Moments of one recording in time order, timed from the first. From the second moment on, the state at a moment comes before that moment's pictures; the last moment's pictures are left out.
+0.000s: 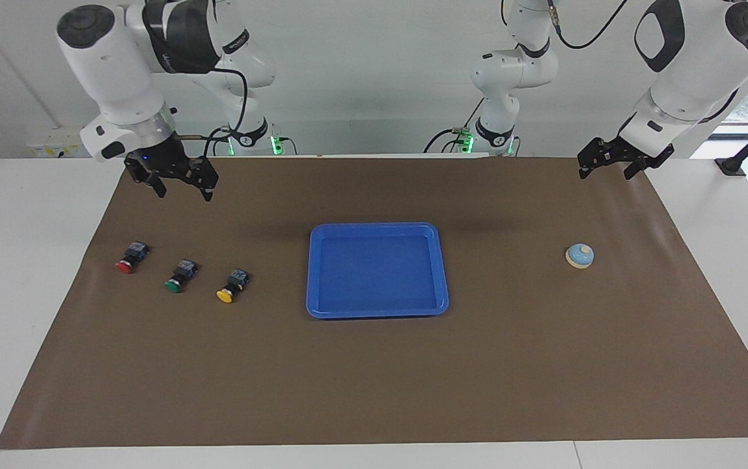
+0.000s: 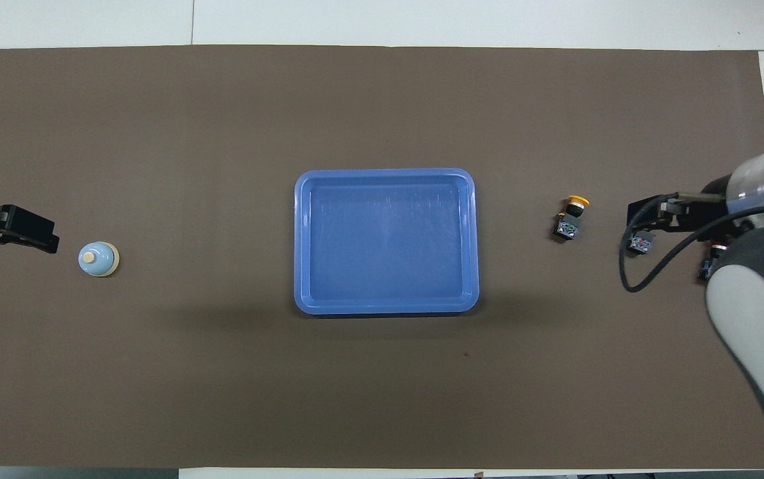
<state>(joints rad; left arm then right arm) 0.05 -0.01 -0.08 -1.64 0.01 1.46 0.08 -0.03 -0.11 0.09 -1.95 0.01 1.83 0.23</state>
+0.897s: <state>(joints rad) 0.05 -0.01 -0.07 -1.64 0.01 1.46 0.08 -0.01 0.20 0.08 -2.20 -0.01 2.48 0.40</state>
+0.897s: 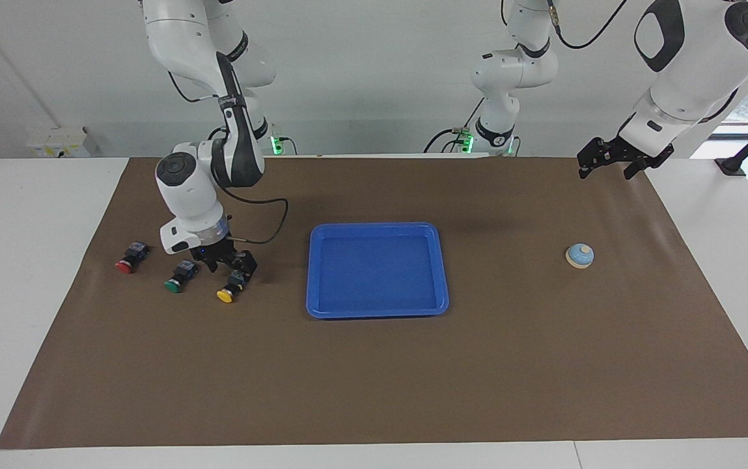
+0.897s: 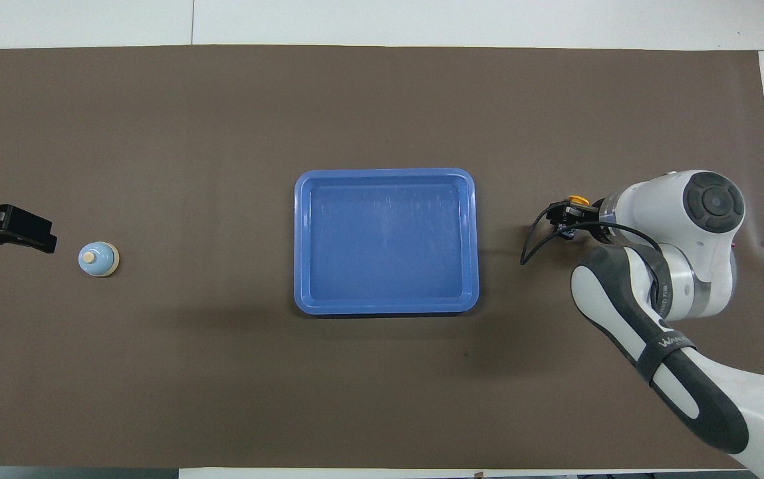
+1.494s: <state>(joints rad) 0.05 -0.01 -0.07 -1.64 0.01 1.46 0.08 -0.01 0.25 0.08 -2.17 -0.04 2.49 0.44</state>
